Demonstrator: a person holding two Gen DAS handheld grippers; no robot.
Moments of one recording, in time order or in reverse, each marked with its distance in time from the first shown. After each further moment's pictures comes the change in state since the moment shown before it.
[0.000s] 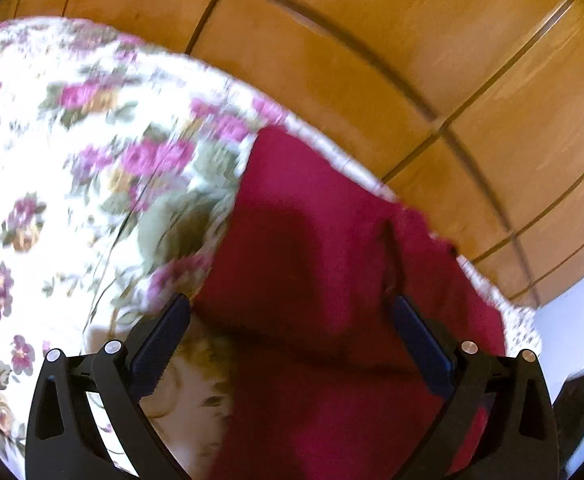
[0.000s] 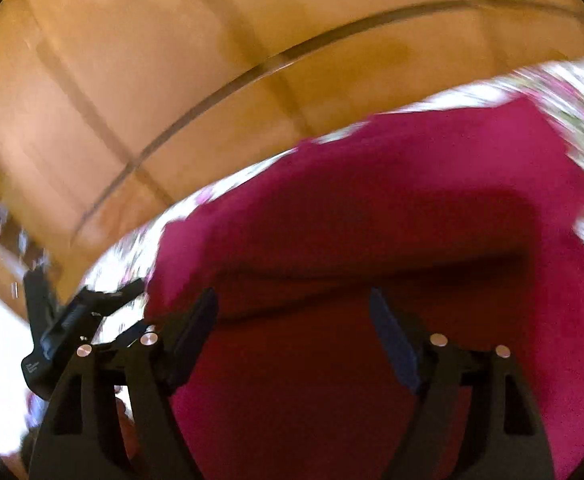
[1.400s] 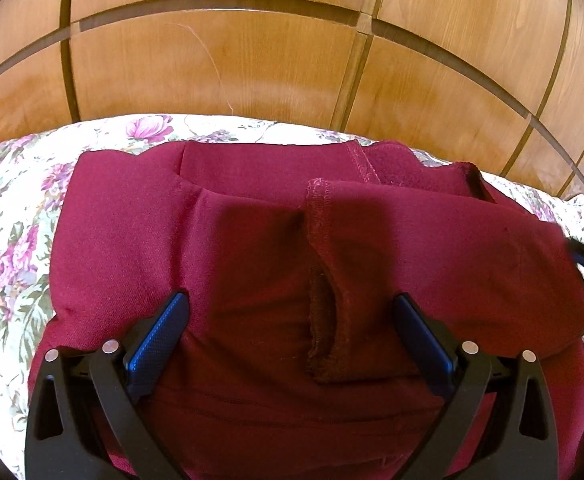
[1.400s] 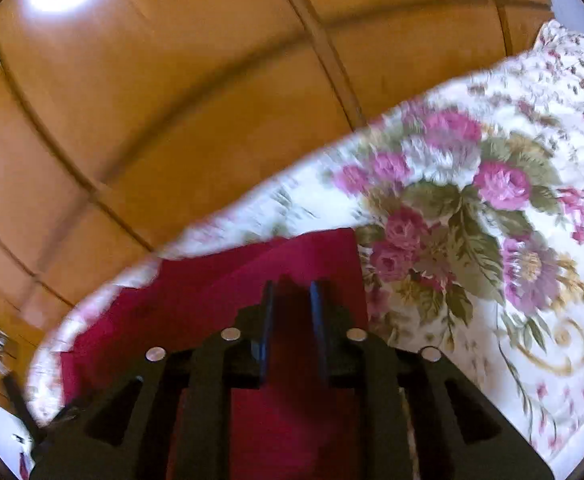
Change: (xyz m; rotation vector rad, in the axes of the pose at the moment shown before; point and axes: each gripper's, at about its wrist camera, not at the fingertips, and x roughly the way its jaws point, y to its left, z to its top) left arm 0.108 -0.091 -0.021 0.435 0.052 0.158; right arm 0.033 -0.156 0.127 0.119 -0.041 -0.294
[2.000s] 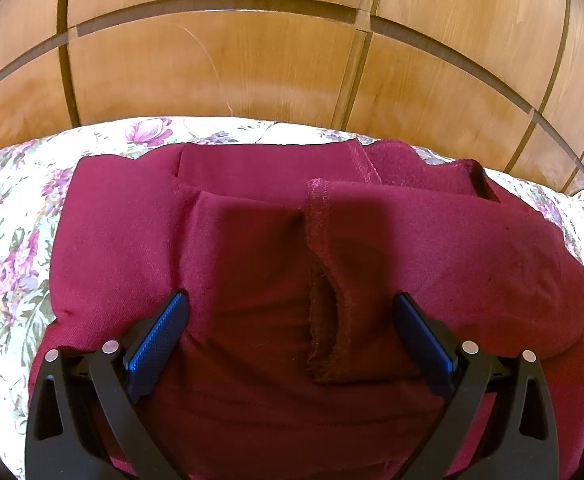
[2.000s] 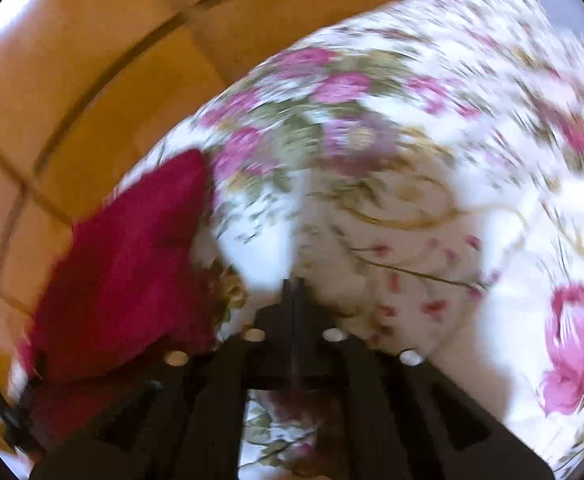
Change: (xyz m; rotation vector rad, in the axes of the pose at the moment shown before) left arm 0.002 -0.003 0.002 0.016 0.004 0.020; right arm -0.055 -0.084 -0.074 0.225 0.007 -0.100
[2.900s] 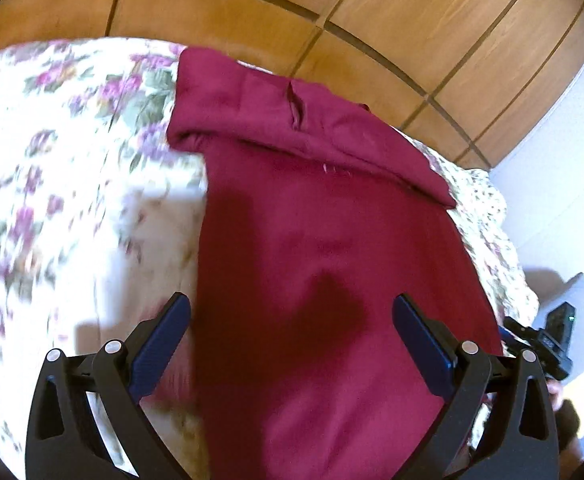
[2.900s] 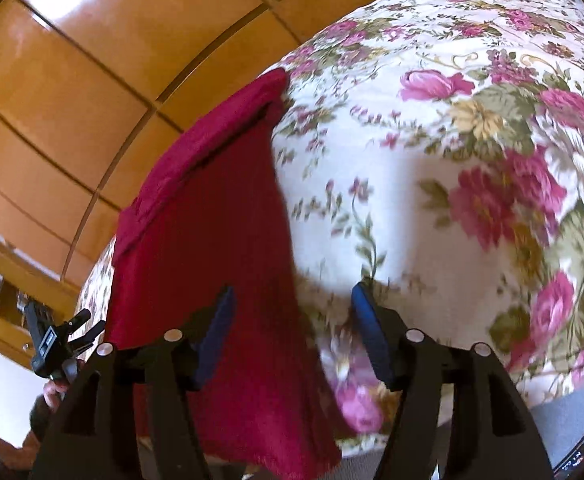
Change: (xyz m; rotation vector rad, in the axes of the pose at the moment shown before) left arm -0.165 0.092 -0.139 -0.090 0.113 -0.390; right arm -0.166 -0.066 -0.157 -0.157 0.123 0.296
